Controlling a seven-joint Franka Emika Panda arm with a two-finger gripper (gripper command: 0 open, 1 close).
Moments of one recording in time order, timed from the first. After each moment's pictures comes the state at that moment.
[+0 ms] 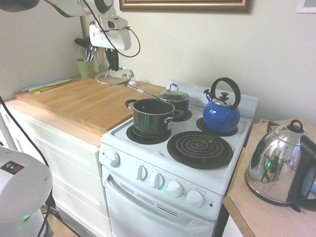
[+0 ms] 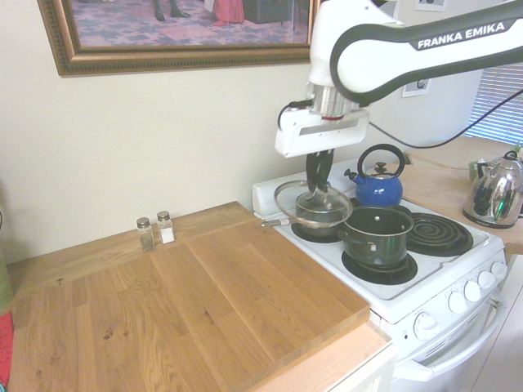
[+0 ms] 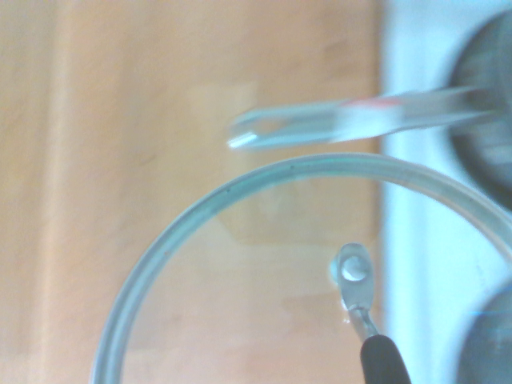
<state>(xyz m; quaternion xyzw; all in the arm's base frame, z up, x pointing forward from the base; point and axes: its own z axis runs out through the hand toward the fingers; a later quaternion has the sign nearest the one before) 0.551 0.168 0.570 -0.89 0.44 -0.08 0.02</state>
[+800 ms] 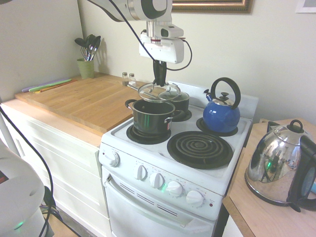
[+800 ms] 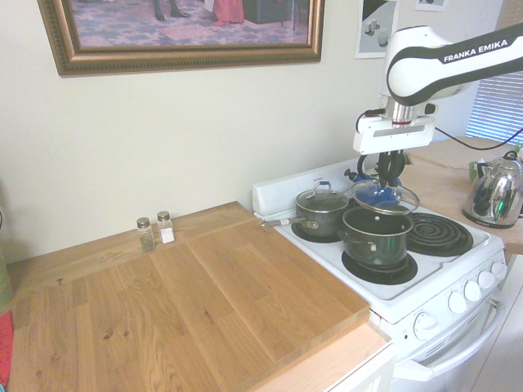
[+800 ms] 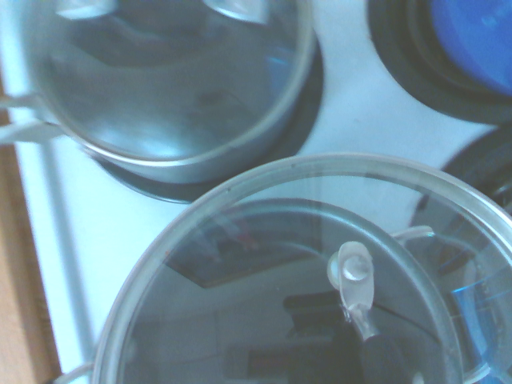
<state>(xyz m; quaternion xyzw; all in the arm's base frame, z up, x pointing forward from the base) 0.554 -0.030 0.514 -0.86 0.51 -0.03 -0.01</state>
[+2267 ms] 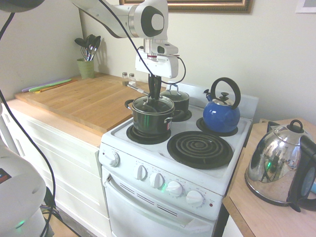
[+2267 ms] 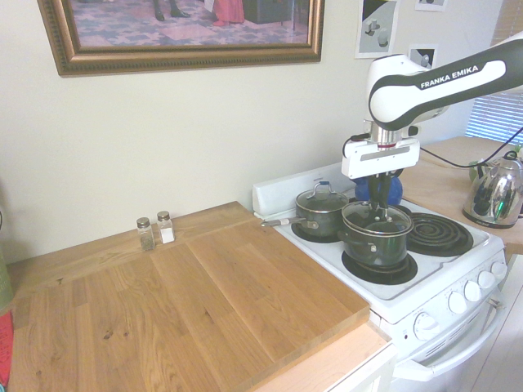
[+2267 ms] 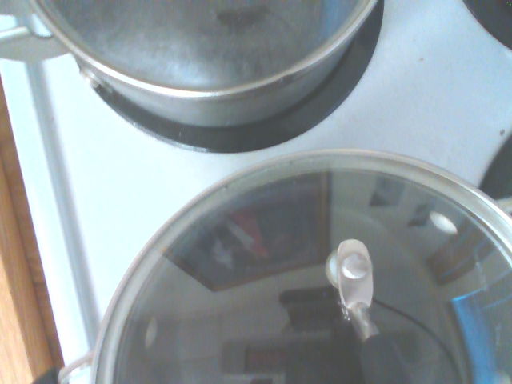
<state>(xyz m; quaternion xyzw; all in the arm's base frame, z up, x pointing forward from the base) 0.564 -0.002 0.472 -0.87 0.50 0.01 -0.04</state>
